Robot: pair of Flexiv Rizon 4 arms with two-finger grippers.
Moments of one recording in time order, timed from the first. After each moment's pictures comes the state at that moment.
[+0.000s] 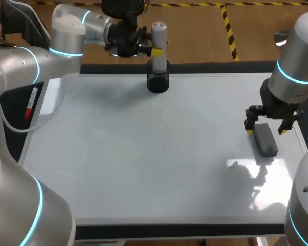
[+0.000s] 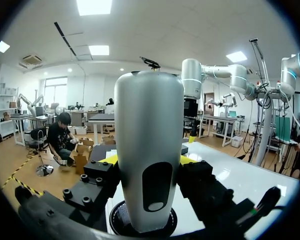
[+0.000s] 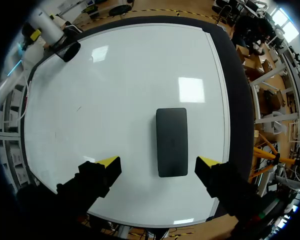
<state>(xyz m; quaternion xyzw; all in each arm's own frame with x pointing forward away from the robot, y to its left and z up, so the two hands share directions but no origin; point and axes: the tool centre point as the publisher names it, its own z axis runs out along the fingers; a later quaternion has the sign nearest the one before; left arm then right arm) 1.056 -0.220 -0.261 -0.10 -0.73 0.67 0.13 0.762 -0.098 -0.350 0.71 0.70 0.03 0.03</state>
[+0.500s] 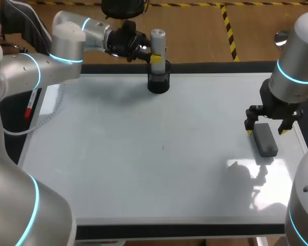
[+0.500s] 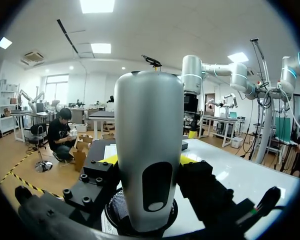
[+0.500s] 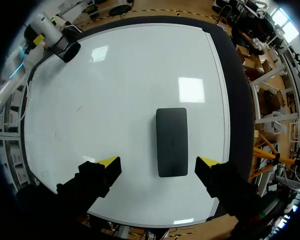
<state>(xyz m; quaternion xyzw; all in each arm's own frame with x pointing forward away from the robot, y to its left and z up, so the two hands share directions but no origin) 1.054 -0.215 -0.285 -0.09 -0.73 0.66 0.13 0.762 -0.098 -0.350 0.71 0.70 0.03 0.03</state>
